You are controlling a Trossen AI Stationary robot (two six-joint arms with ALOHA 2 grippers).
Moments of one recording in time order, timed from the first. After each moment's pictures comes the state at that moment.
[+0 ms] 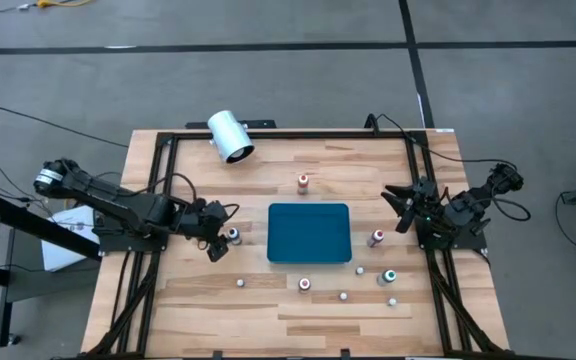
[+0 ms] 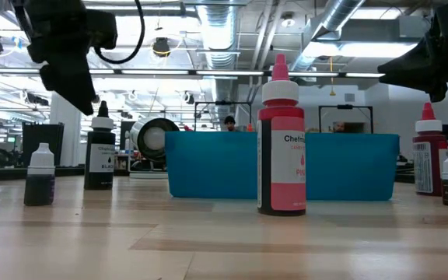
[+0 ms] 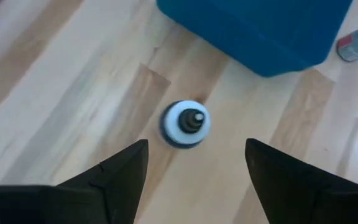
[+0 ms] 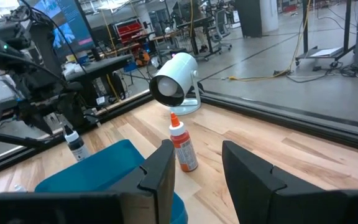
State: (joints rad) left arm -0.27 1.10 0.75 -0.67 -0.25 -0.78; right arm 0.59 0.01 0.16 -0.34 1.08 0.39
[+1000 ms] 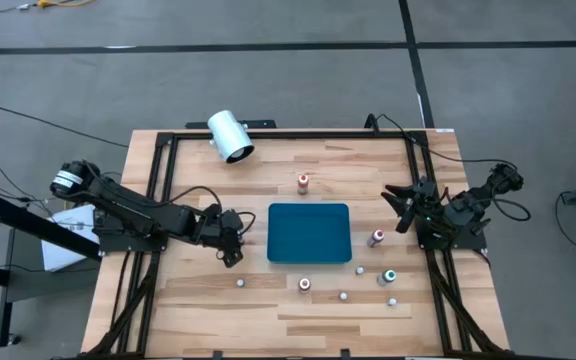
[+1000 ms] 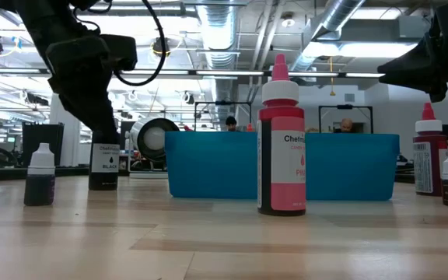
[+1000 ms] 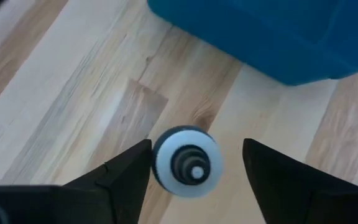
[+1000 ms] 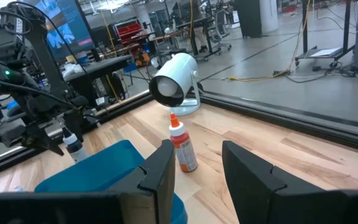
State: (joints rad) left arm -0.28 1.33 0.74 -0.50 -0.32 -0.73; right arm 0.59 0.01 0.16 -0.34 1.08 0.39
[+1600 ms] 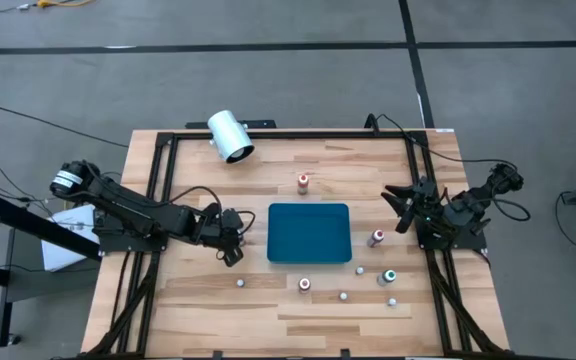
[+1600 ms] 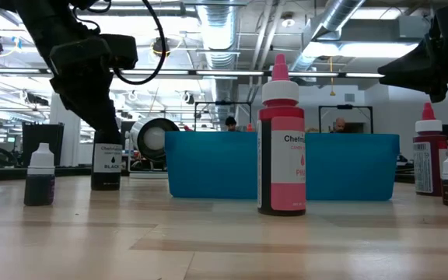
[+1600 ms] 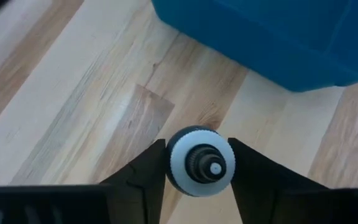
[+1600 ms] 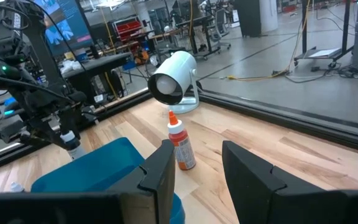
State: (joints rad) left arm -0.28 1.33 0.74 -0.50 -0.36 -0.74; right arm 0.59 0.01 0.16 -0.36 1.08 0.39
